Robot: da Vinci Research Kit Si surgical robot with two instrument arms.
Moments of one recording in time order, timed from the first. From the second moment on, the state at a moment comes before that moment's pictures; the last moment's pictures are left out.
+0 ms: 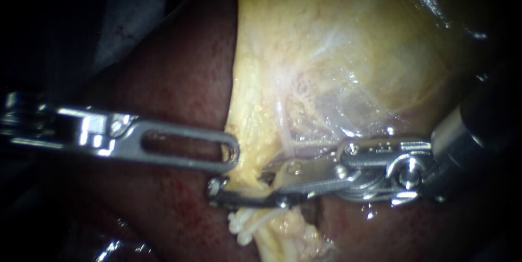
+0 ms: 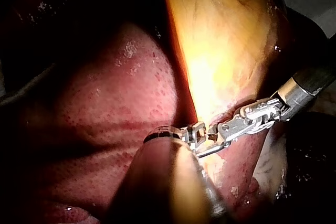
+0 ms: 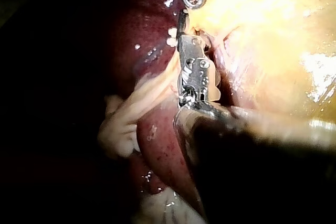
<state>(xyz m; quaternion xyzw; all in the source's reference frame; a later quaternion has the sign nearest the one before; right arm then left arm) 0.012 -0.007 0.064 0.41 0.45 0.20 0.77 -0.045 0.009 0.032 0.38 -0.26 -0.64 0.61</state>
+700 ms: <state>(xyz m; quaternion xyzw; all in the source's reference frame) 0.013 -0.006 0.063 0.38 0.46 0.19 0.78 -0.045 0.009 0.032 0.38 -0.26 -0.64 0.61</state>
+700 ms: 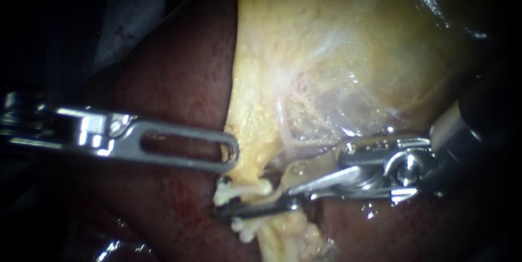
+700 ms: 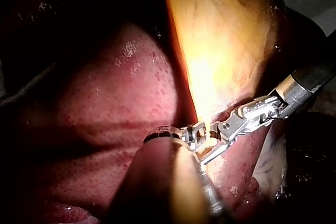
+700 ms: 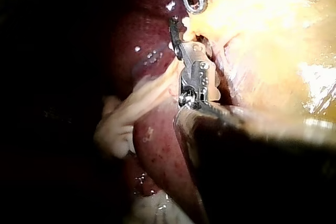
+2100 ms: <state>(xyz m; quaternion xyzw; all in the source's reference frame) -0.004 0.005 0.052 0.32 0.49 0.22 0.78 -0.045 0.009 0.033 0.38 -0.26 -0.64 0.62</state>
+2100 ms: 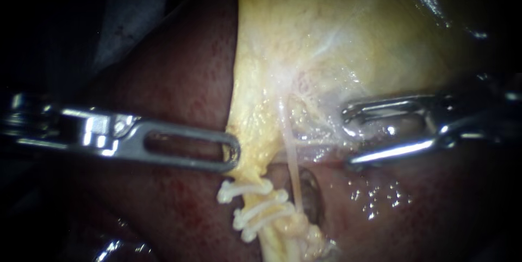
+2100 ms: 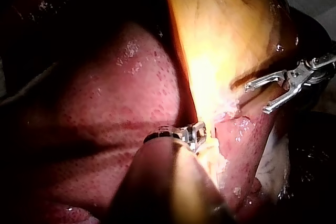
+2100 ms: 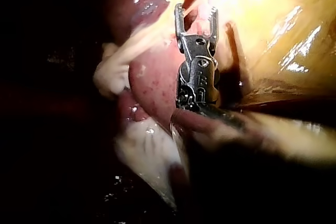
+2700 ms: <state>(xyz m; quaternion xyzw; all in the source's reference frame) -0.006 0.006 0.050 0.31 0.49 0.22 0.78 -0.045 0.009 0.033 0.38 -0.26 -0.64 0.62</state>
